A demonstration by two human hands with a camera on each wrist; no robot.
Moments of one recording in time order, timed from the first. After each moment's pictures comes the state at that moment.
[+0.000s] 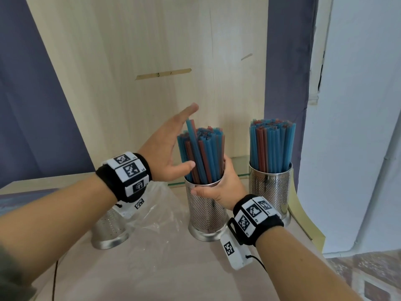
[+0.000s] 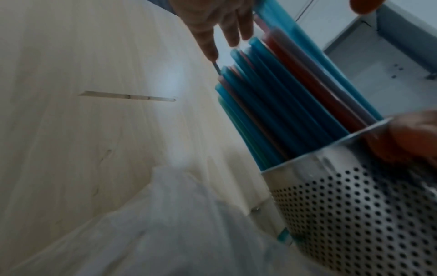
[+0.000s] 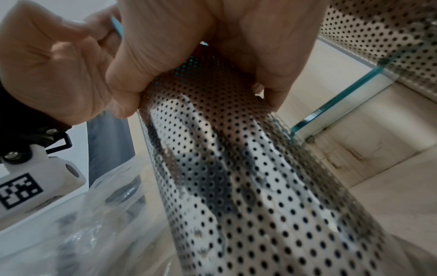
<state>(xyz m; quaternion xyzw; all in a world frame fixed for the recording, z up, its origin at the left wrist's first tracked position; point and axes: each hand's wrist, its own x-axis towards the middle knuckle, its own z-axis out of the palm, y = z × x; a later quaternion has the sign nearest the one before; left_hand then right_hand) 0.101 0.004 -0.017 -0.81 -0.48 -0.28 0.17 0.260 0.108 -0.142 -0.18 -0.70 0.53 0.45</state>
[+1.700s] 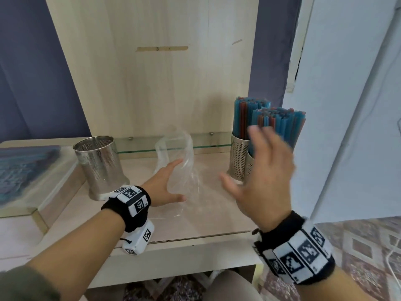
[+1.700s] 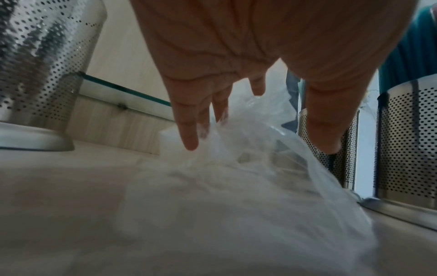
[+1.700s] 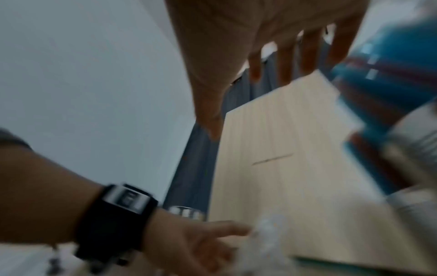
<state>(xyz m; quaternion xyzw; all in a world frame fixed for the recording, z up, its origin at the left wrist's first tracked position) 0.122 -0.068 -0.167 -0.65 -0.71 -0.24 -0.16 0.392 -0.052 -0.115 -0.37 -0.76 -0.10 0.52</state>
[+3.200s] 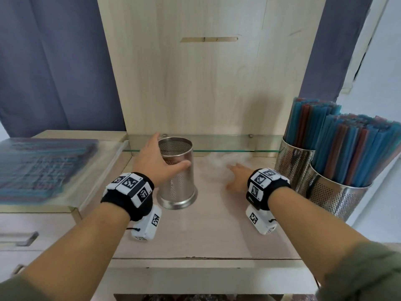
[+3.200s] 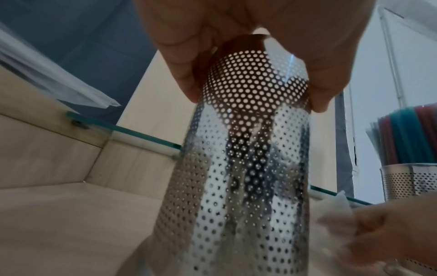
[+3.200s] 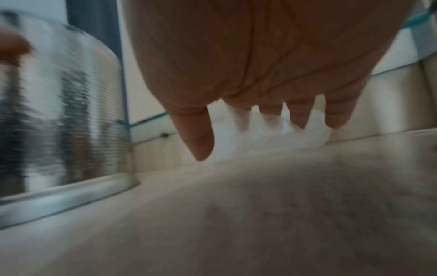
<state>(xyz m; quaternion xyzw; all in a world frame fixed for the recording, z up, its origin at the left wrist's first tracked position) 0.044 -0.091 -0.120 -0.46 -0.80 -0.39 0.03 0.225 0.094 -0.164 -0.45 -0.88 0.11 -0.08</state>
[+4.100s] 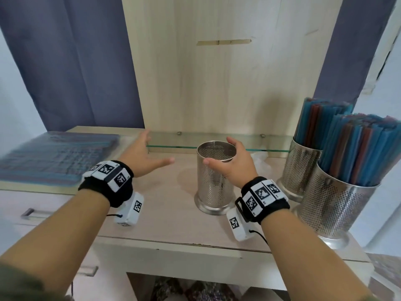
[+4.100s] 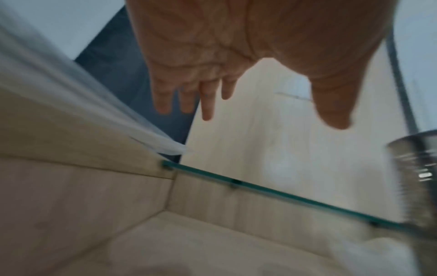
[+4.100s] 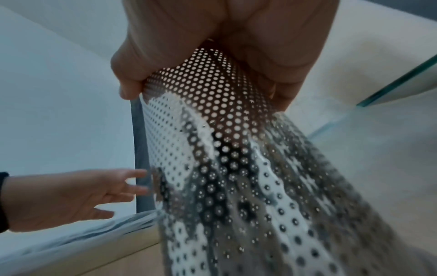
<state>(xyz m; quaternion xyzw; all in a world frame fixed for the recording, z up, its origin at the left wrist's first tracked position) 0.018 -0.146 -0.100 -0.45 -0.81 -0.37 -0.04 0.224 0.010 -0.132 -0.30 -0.76 0.44 0.37</state>
